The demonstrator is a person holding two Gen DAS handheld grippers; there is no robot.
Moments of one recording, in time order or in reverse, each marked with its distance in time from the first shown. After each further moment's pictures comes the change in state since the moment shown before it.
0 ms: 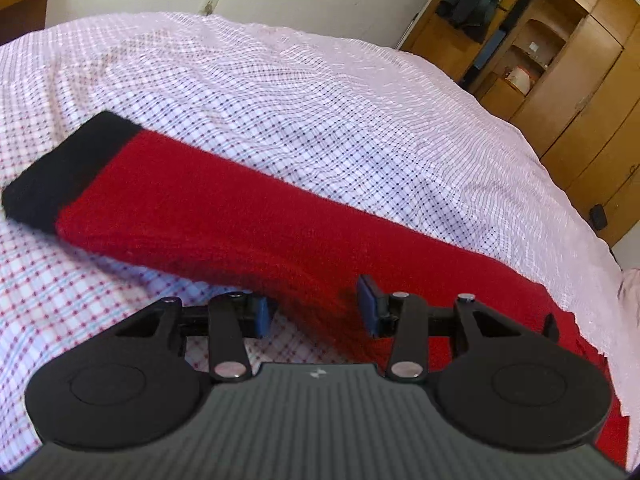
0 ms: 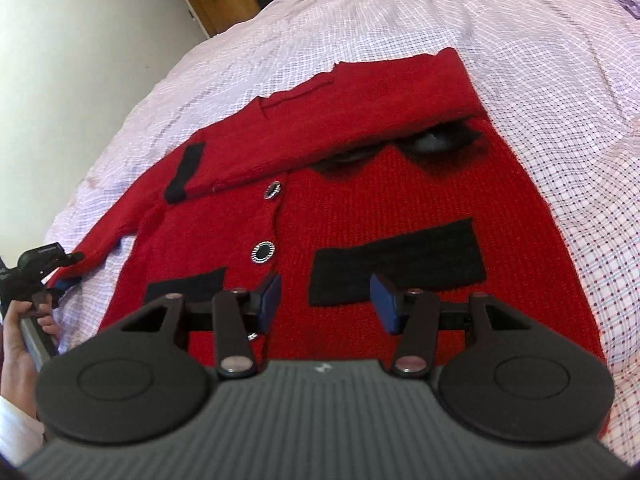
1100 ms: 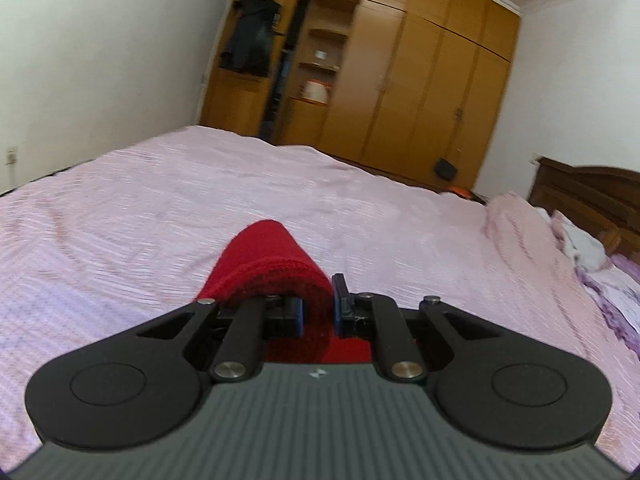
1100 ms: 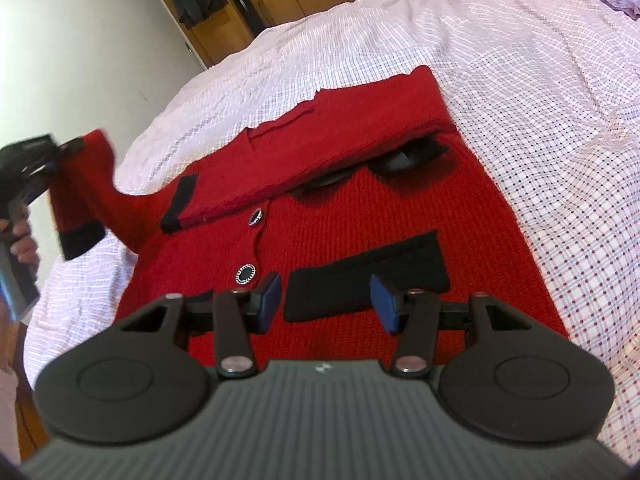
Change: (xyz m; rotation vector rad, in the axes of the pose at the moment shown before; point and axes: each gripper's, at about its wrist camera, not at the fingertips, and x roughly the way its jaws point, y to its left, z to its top) left arm -0.088 -0.233 -0.025 0.500 -0.177 -0.474; right arm -0.017 -0.027 -0.003 0.058 -0.084 0.030
